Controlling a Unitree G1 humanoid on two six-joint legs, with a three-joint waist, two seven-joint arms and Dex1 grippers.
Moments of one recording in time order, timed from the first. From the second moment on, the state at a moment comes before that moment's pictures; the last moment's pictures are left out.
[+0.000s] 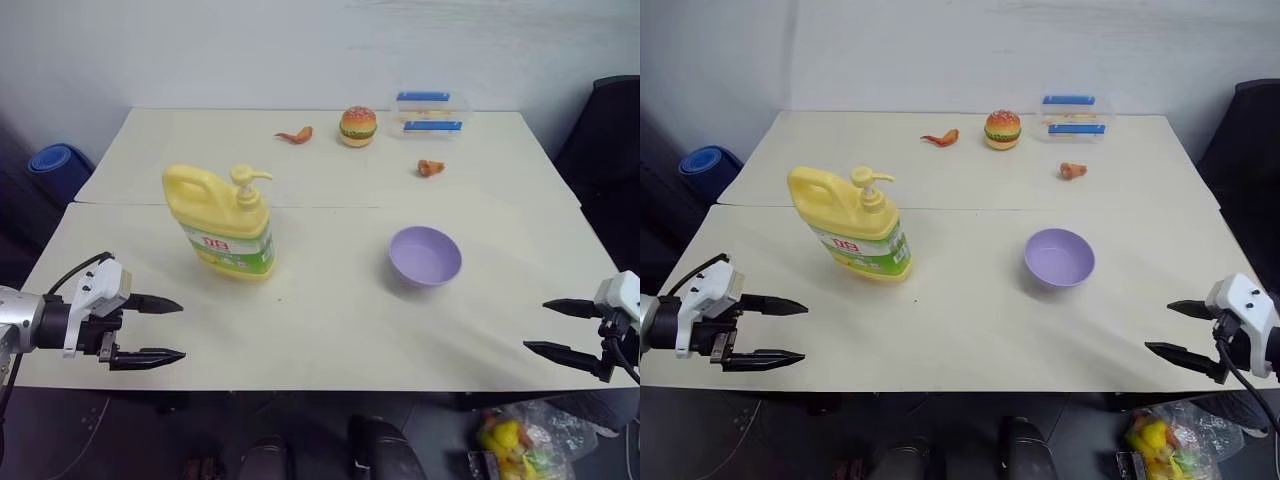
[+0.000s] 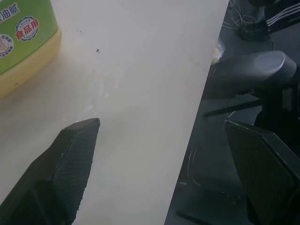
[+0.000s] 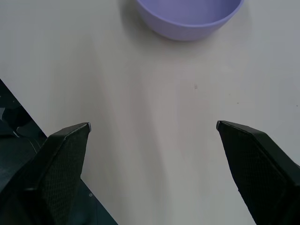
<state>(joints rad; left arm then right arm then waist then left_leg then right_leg) -0.03 1.10 0.30 -0.07 -0.49 0.41 -1.37 0.17 -1.06 -0.49 -0.01 0.42 0.33 1.22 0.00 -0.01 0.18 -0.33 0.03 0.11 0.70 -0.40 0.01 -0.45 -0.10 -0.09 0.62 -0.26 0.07</state>
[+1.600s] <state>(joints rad) -0.70 0.88 -0.12 -0.23 -0.66 0.67 -1.41 -0.53 -0.70 0.16 0.32 0.04 0.23 0.92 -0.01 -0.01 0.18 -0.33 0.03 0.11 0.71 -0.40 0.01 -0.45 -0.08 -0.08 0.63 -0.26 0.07</state>
